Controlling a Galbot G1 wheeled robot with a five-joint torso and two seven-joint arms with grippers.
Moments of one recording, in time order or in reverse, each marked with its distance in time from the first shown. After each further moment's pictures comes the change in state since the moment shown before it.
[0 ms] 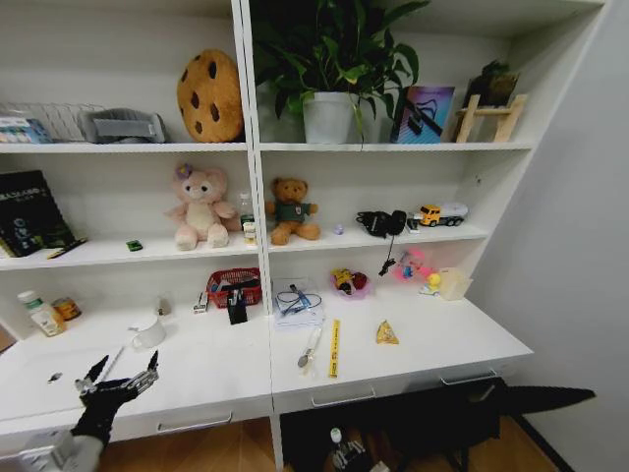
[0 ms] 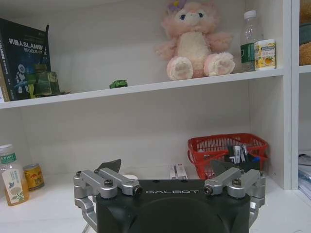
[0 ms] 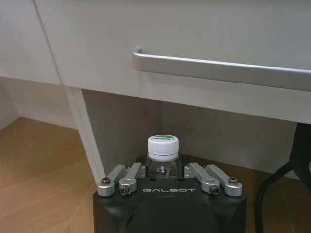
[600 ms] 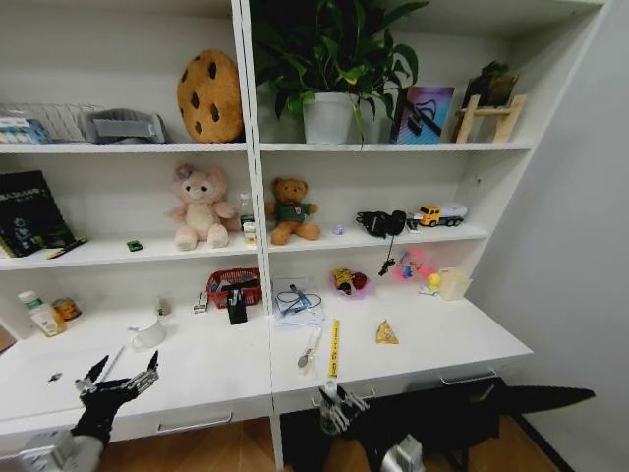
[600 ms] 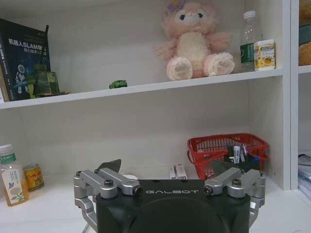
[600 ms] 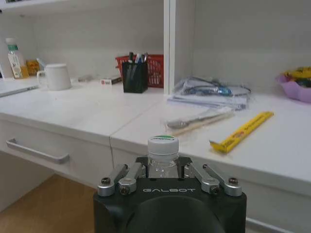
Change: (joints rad) left arm 0.000 0.000 0.000 0.000 0.000 0.000 0.000; right arm -0.301 -0.266 0.074 0.631 0.070 -0.011 0.048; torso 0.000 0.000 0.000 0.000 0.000
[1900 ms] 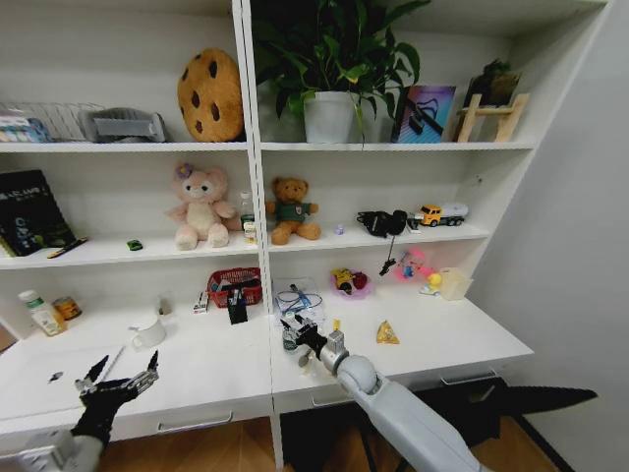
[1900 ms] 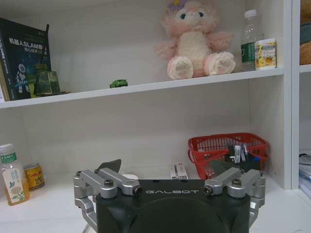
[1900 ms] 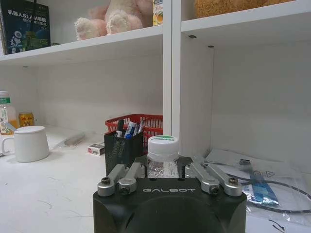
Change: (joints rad) left arm 0.000 0.000 0.000 0.000 0.000 0.000 0.000; right arm 0.963 0.170 -0.380 -0.461 0.287 -0.102 -0.023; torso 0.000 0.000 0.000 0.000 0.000
